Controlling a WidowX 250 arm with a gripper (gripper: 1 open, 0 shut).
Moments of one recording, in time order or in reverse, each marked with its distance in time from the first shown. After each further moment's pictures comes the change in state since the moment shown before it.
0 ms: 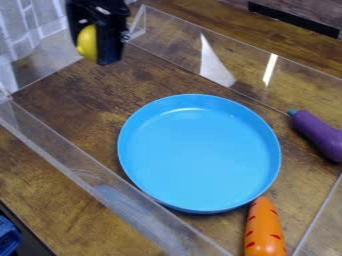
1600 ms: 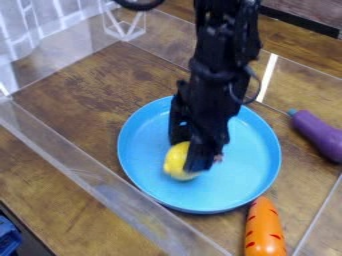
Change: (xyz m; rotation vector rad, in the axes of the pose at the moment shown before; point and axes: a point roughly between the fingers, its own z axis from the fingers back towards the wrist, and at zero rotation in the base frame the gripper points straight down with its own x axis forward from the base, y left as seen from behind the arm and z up) arm 0.024 -0.113 -0.062 -0.036 0.068 -0.361
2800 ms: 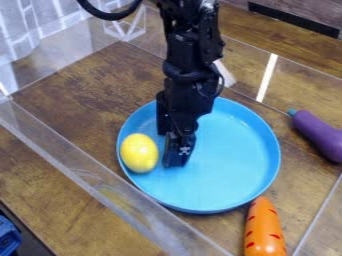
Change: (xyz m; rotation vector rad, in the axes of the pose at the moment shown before) arm -0.009 0.029 -0.030 -0.020 -0.019 -0.184
